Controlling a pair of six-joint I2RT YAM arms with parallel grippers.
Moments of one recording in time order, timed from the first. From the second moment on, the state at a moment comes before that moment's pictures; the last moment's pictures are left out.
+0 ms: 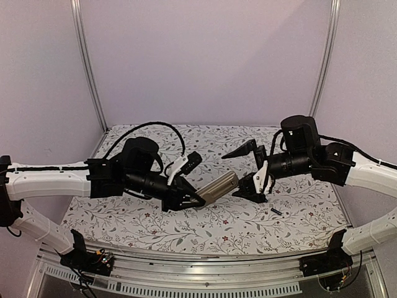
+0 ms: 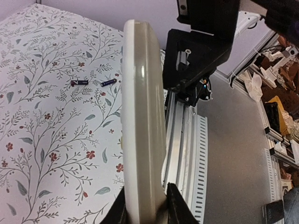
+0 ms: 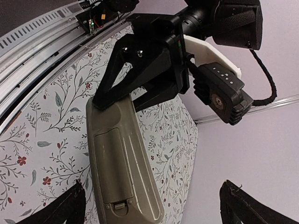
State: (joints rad) left arm -1.03 1.33 0.90 -0.09 0.47 -0.18; right arm 0.93 1.18 1.03 -0.30 -0.42 -1.25
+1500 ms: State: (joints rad) left arm -1.00 1.33 0.91 -0.09 0.49 -0.19; right arm 1.03 1.22 0.93 -0.20 -0.17 -1.27
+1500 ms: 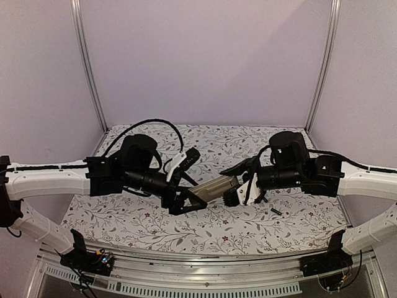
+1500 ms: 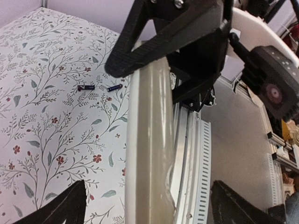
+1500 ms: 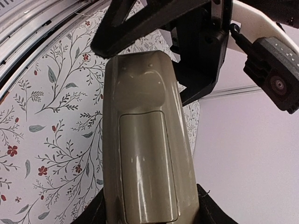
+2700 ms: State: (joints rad) left arm -1.23 1.17 0.81 0.10 -0.13 0.62; right arm 1.03 1.22 0.92 -0.15 -0.24 -0.79
